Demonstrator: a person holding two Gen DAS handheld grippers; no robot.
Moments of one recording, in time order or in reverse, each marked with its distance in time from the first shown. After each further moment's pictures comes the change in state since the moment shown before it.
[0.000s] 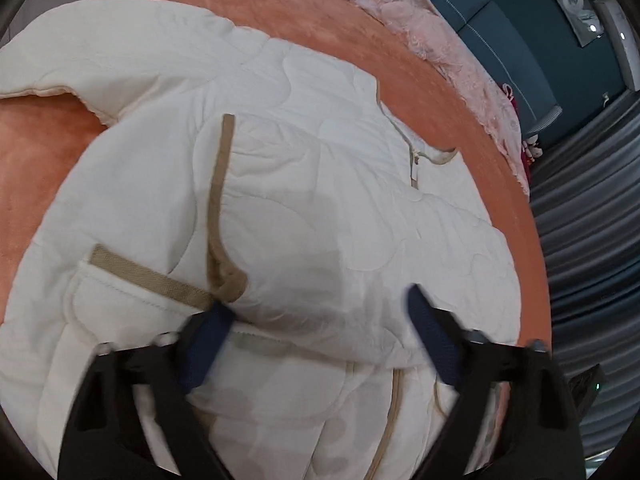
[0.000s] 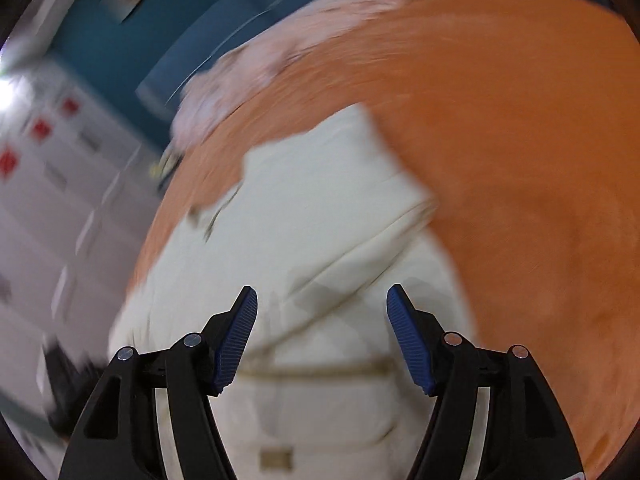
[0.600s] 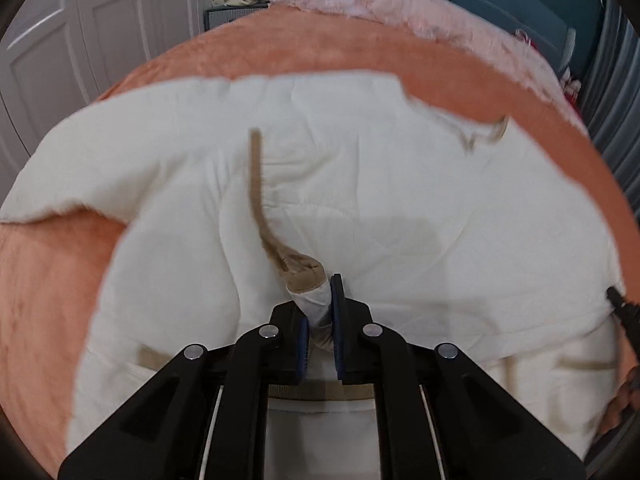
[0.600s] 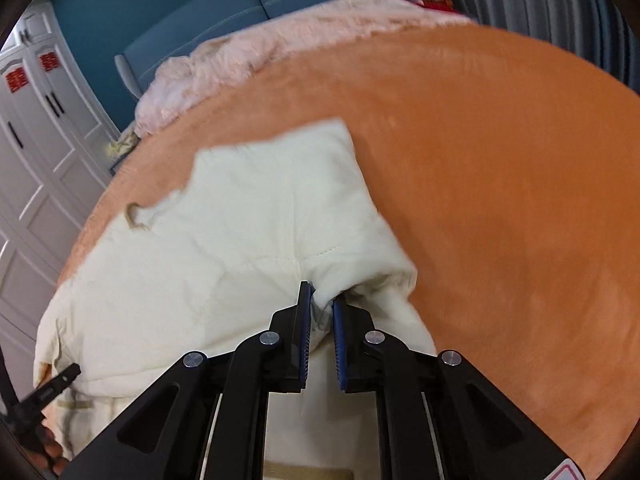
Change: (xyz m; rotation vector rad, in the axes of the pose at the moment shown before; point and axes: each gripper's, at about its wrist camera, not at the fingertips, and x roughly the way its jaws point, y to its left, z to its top) left arm 0.025 -0.011 -0.002 0.316 -0.121 0.340; right arm 0.057 0.024 0.010 -0.190 -0.045 -0.220
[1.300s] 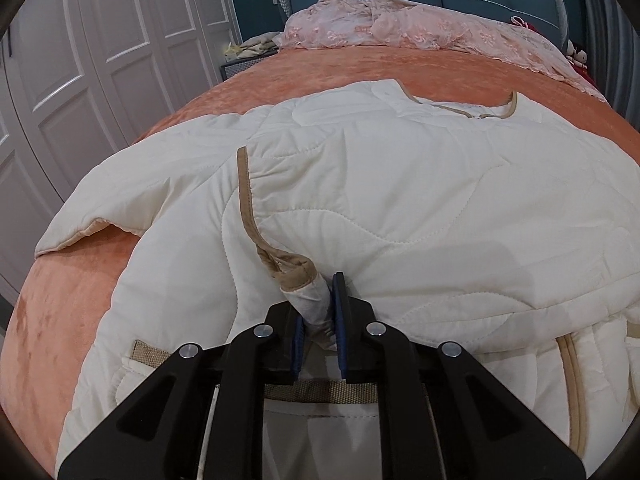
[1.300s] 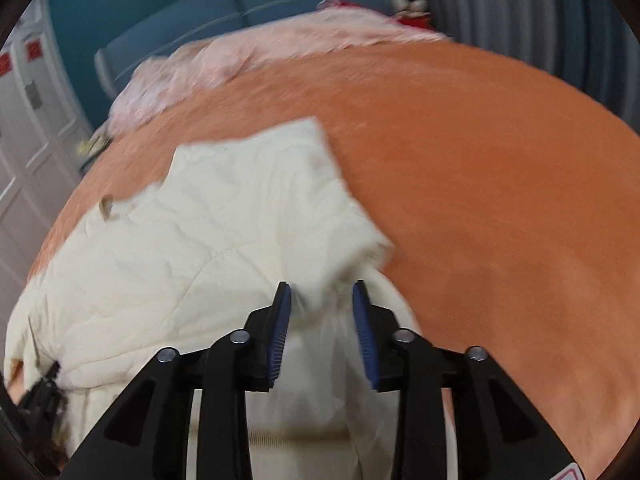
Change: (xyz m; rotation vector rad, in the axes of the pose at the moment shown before) left arm 0.005 -0.026 -0.028 0.124 -0.164 0.191; right arm -0.047 0.012 -0.031 0.005 -0.100 -0.194
